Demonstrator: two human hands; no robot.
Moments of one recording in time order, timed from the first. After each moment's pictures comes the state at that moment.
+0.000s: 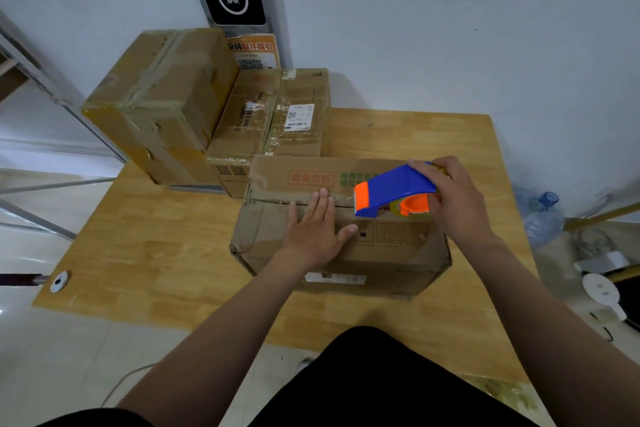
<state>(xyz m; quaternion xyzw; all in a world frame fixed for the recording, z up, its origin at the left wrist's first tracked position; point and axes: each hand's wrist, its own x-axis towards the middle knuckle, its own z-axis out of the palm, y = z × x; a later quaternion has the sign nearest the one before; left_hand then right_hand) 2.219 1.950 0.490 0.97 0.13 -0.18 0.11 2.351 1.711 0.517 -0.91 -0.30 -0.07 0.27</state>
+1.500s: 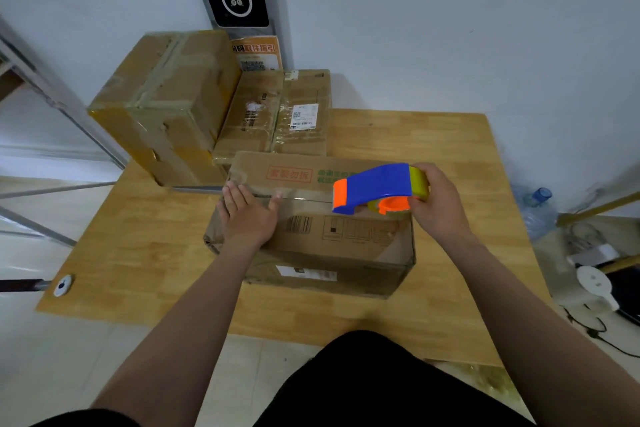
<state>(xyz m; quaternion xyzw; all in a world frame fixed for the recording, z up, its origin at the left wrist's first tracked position) 2.182 2.068 0.482 0.90 0.38 -0.12 0.17 2.316 1.755 0.512 -0.88 -0.21 -0.02 0.42</state>
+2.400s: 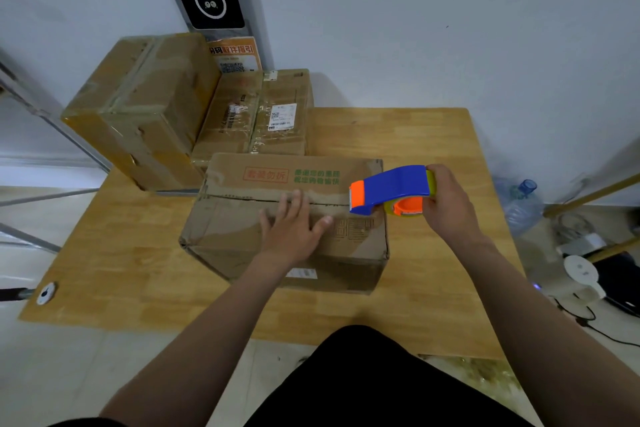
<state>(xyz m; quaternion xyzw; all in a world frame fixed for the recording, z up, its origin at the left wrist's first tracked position) 2.200 1.956 0.488 0.96 0.17 -0.14 0.14 2.336 1.689 0.503 -0.93 -0.17 -0.02 0.33</state>
